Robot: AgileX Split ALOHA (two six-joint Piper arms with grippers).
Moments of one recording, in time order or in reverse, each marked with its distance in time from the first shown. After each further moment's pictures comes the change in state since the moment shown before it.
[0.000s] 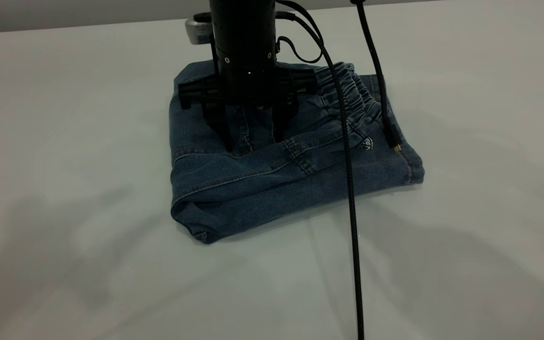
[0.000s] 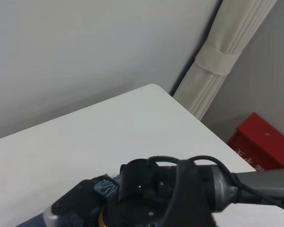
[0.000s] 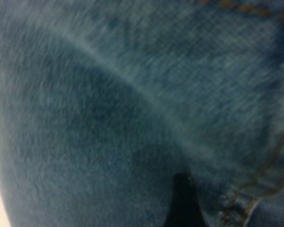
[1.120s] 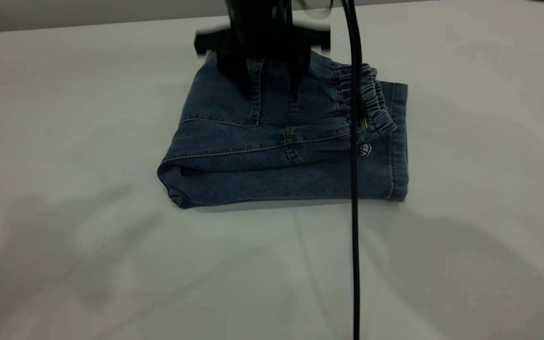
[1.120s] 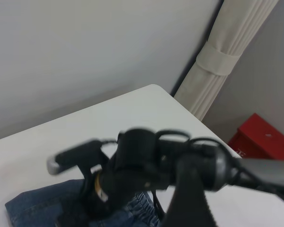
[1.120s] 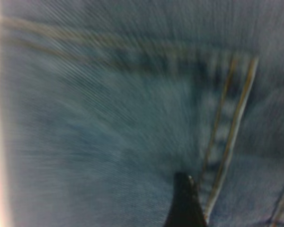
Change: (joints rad) left arm 0.000 0.000 0.000 0.000 -0.002 0.000; right arm -0.030 0.033 -0.286 -0.182 0.173 0.188
